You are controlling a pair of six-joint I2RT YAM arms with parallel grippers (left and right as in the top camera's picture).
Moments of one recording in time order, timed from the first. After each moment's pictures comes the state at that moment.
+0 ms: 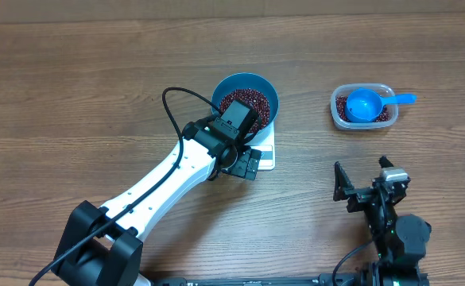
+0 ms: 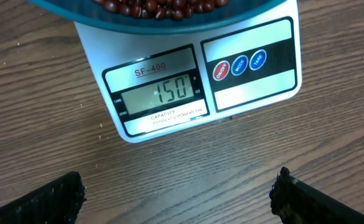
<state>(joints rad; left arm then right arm) -0.64 1.68 1.22 -0.85 -0.02 -0.36 -0.08 0.10 0.02 -0.02 -0.23 0.01</state>
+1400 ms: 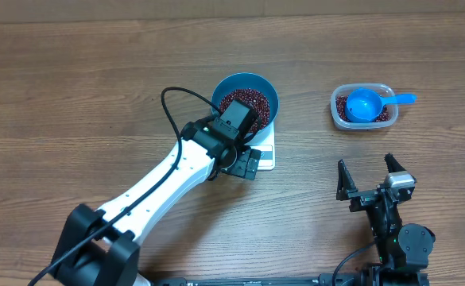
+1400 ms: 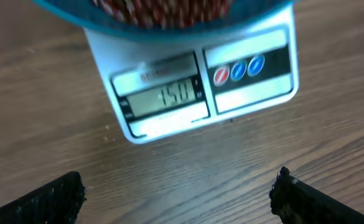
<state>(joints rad) -0.63 1.65 1.21 -0.85 -0.03 -0.36 -0.08 0.02 0.02 -0.01 -0.22 0.01</state>
